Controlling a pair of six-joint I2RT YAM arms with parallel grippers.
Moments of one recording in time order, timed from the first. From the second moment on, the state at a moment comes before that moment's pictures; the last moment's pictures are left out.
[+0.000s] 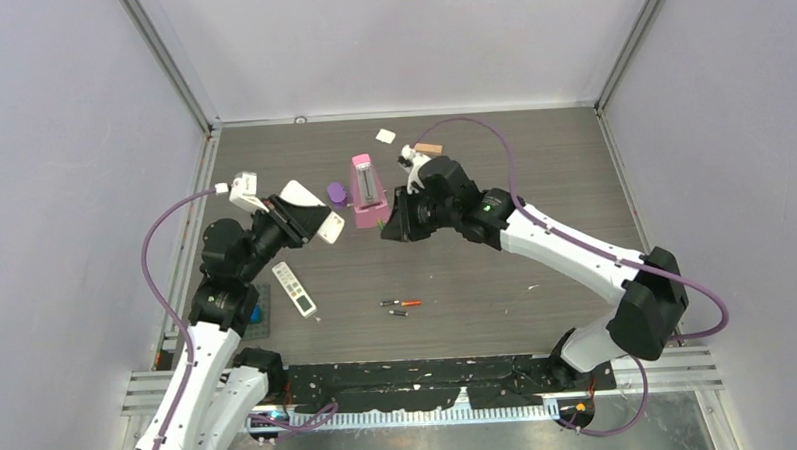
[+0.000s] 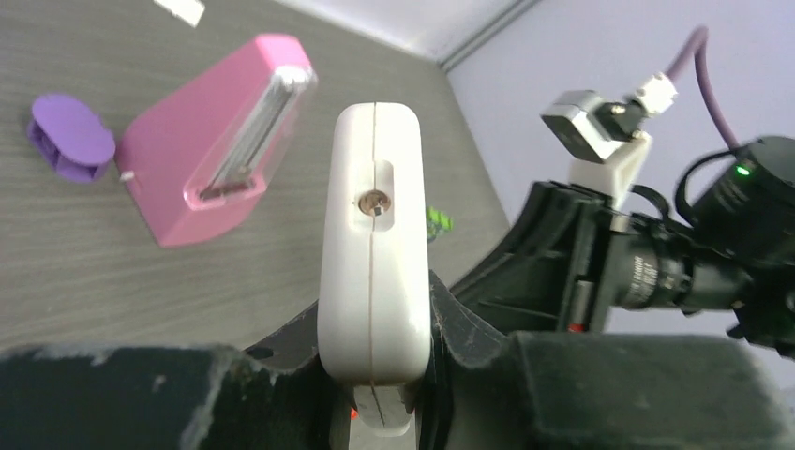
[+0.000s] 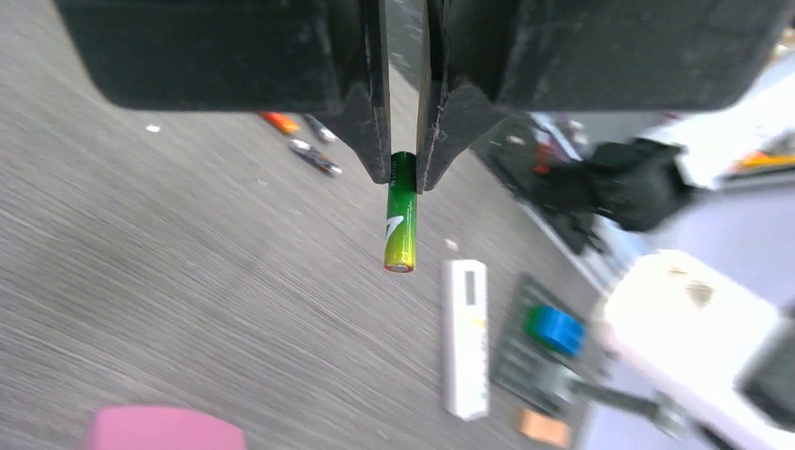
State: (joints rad) left arm -0.20 0.67 0.65 -0.08 0.39 -0.71; right arm 0.82 1.49 1.21 -0.39 -0.21 0.50
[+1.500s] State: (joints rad) left arm -0.34 0.83 0.60 0.29 0.25 -0.84; right arm 0.92 1.49 1.39 -0.38 -0.14 1.33
